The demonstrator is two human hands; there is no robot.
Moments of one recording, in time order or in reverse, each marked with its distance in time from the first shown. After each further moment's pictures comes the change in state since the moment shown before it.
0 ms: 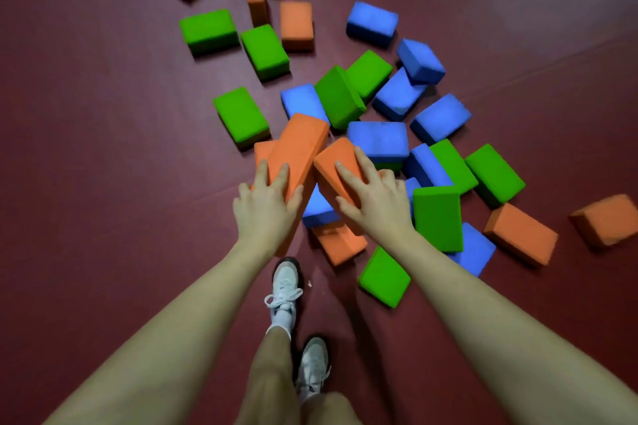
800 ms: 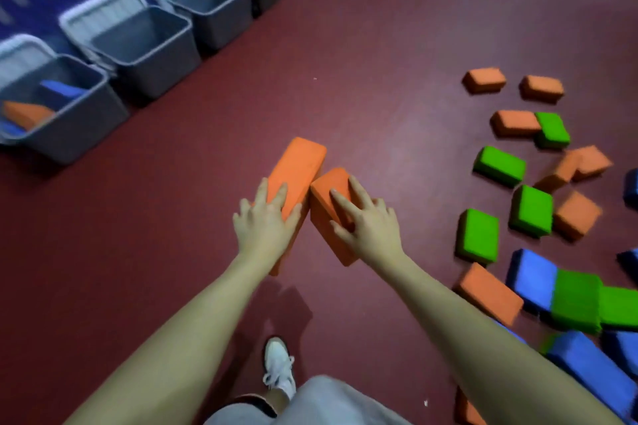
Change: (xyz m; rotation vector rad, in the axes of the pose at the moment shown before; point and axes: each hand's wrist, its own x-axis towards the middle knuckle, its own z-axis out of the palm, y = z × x) left_hand -0.281 -0.452 -0.269 -0.076 0.349 -0.875; right_hand -0.069 -0.598 -0.061 0.063 -0.163 -0.886
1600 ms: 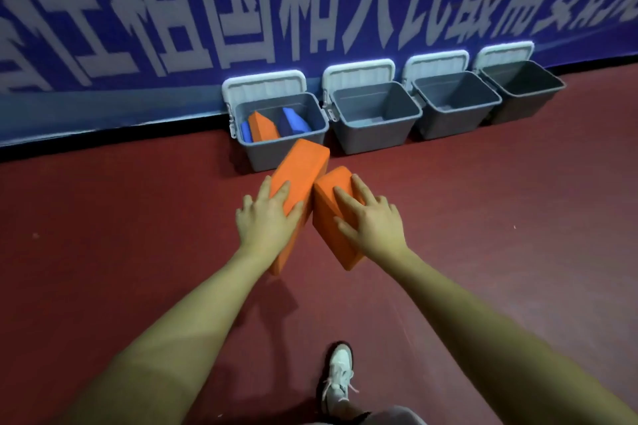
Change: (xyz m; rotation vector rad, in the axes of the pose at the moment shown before) left_hand 0.274 -0.337 -0.159 -0.042 0.291 -0.696; right_hand 0.427 -0.377 0.052 -0.089 -0.114 -0.751
